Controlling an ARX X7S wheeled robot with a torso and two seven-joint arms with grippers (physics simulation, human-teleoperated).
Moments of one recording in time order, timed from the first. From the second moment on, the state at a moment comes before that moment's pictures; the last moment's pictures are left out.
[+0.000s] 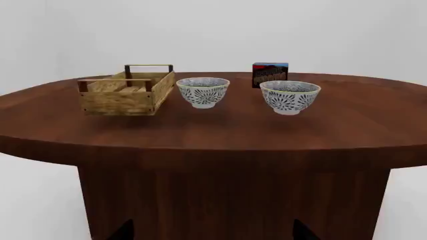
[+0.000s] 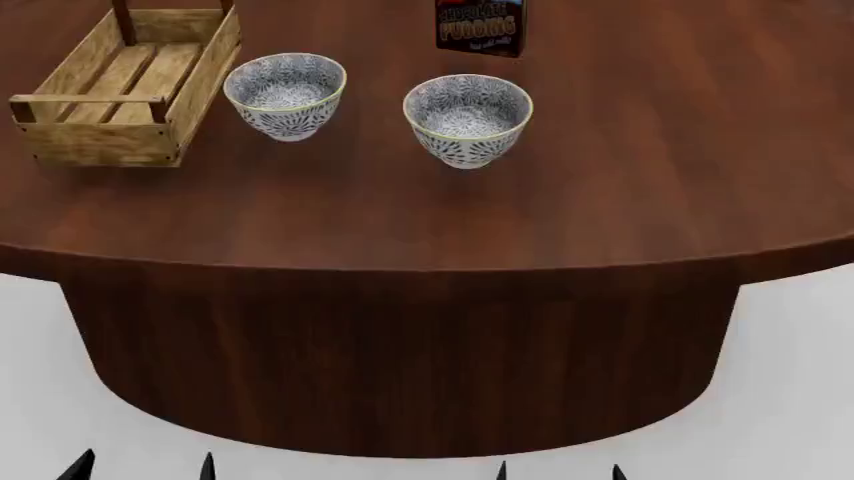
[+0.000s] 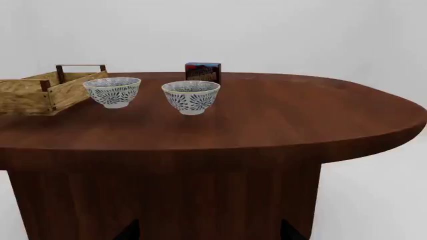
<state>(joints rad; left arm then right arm) 0.00 0.00 0.00 0.00 0.00 0.00 0.00 0.00 0.00 0.00 0.00 0.00 0.00 0.00</state>
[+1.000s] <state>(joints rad) -0.06 -0.12 0.04 0.37 -0.18 -0.24 -0.09 0.08 0.12 -0.07 -0.39 0.12 0.31 0.13</state>
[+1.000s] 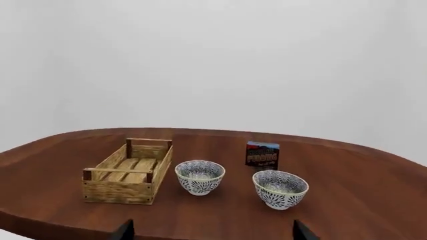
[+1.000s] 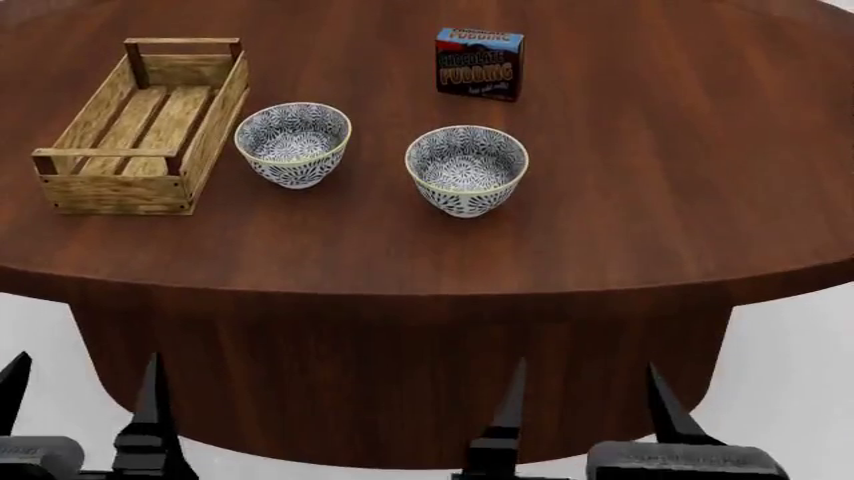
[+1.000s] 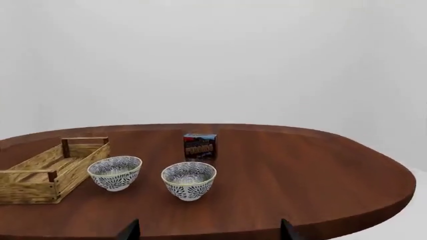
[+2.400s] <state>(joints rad) -0.22 -0.26 0.01 0.65 -0.23 -0.51 -0.20 0.25 0.21 -0.06 -0.67 0.19 0.58 0.19</state>
